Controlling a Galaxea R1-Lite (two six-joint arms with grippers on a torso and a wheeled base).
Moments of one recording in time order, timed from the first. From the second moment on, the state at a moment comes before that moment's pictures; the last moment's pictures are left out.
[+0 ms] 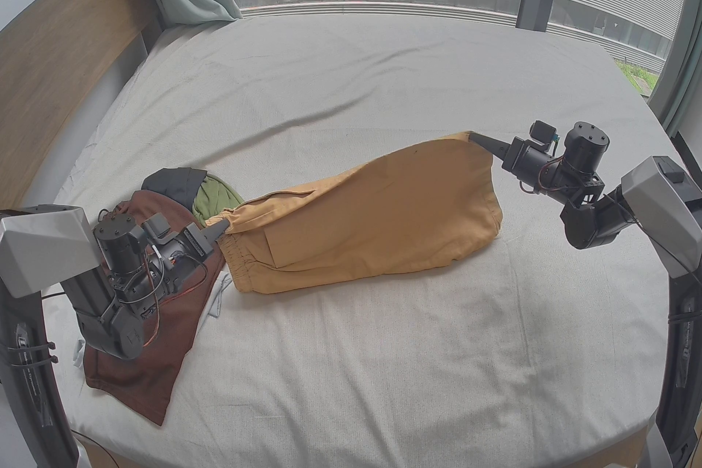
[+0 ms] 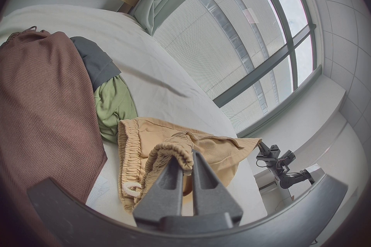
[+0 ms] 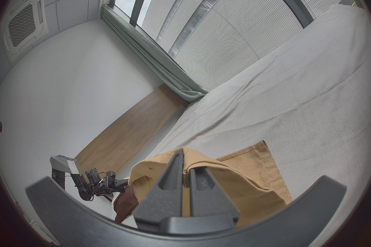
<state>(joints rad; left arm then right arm) -0.08 2.24 -0.63 -1.55 -0.38 -0.73 0.10 2.38 -1.44 -1.13 0.73 0.62</state>
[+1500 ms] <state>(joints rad) -0.06 2.29 -0.70 -1.55 -0.36 -0.73 0.10 2.39 -1.32 -1.11 0.73 0.54</state>
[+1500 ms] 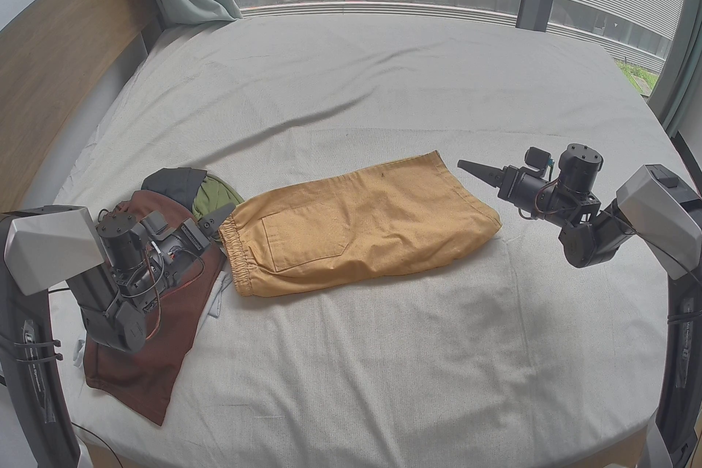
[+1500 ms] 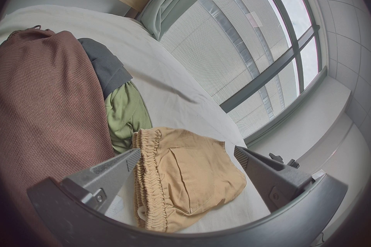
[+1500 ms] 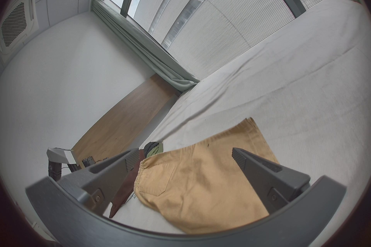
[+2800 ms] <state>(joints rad) -0.18 2.22 -0.55 -1.55 -0.33 -0.45 0.28 2.27 -0.76 -1.27 0.40 0.38</state>
